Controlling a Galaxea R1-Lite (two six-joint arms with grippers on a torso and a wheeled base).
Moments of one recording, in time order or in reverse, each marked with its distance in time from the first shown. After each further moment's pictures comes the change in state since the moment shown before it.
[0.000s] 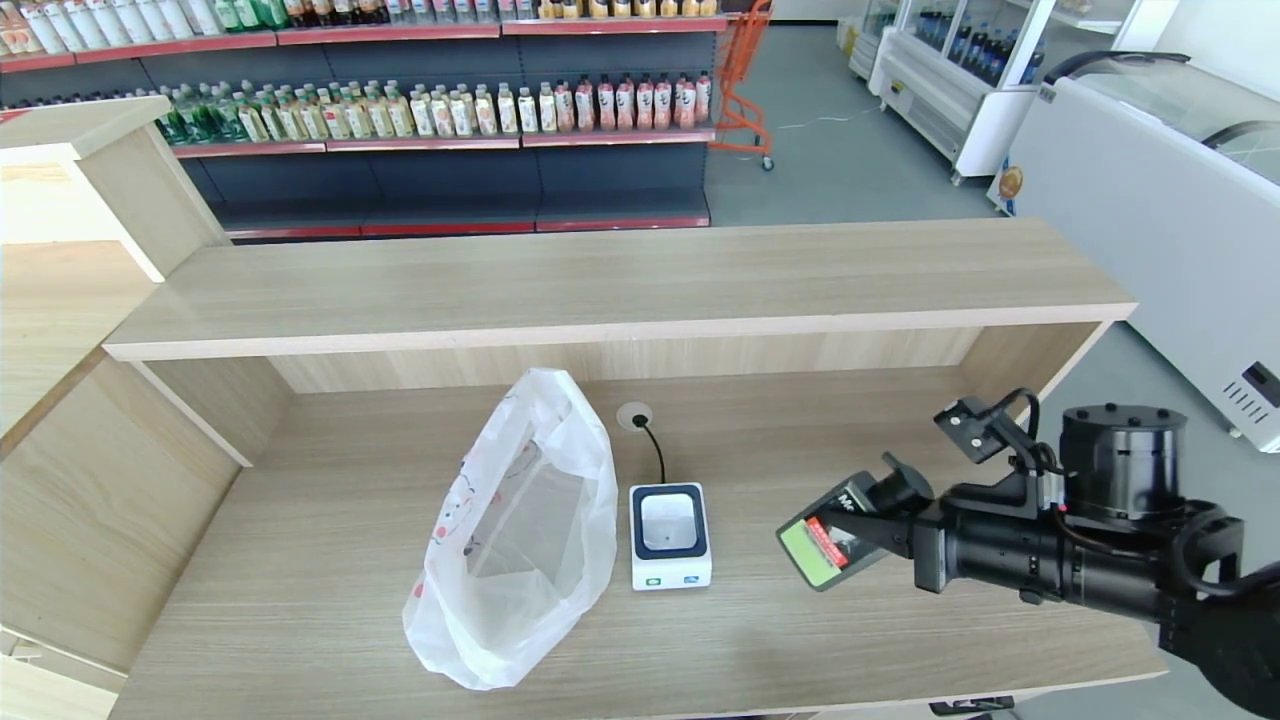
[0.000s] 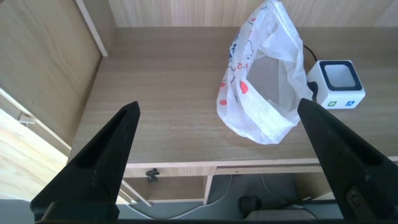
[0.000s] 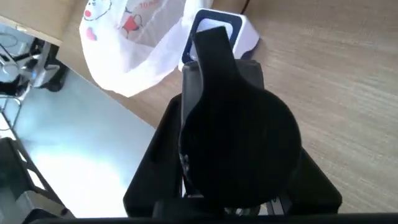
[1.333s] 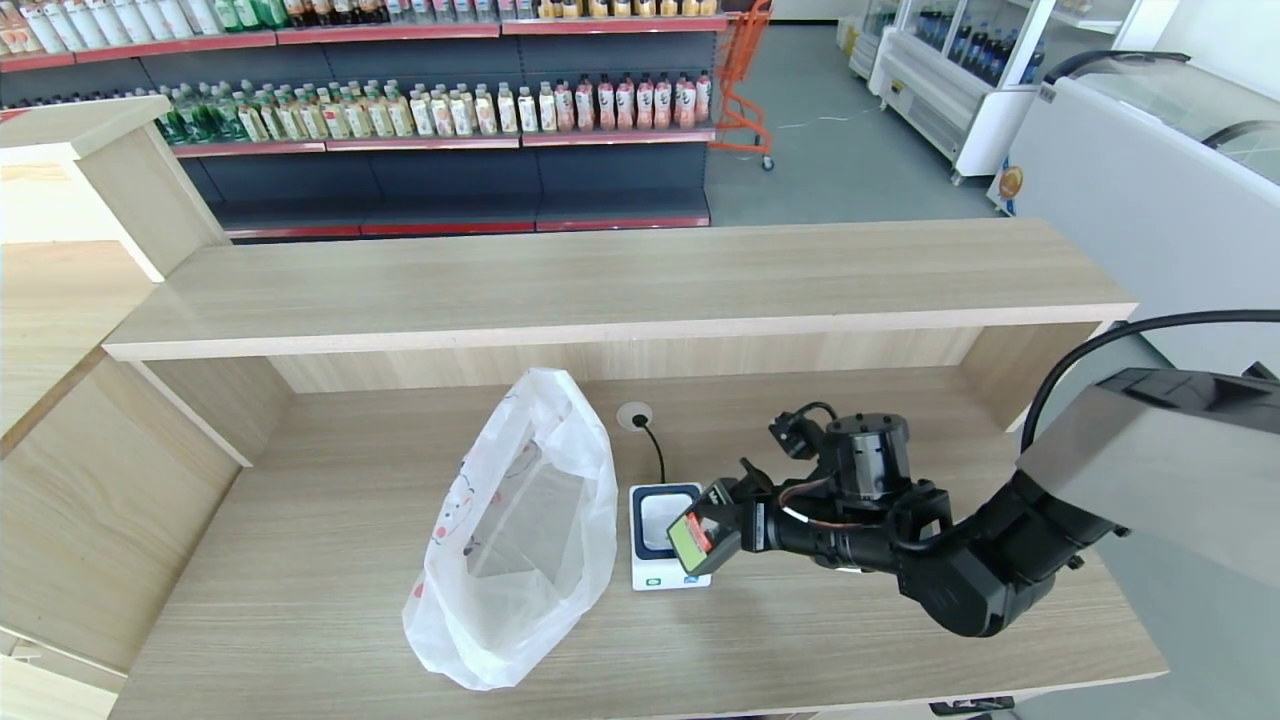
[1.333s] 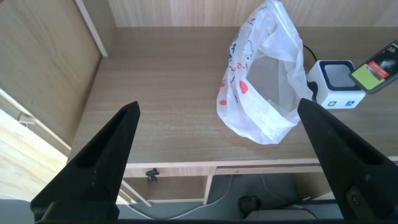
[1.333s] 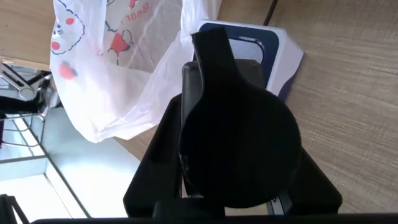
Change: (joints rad) left arm 0.000 0.000 0.000 0.000 0.000 0.000; right arm 0.194 0.439 -0.400 -0.004 -0.168 0.255
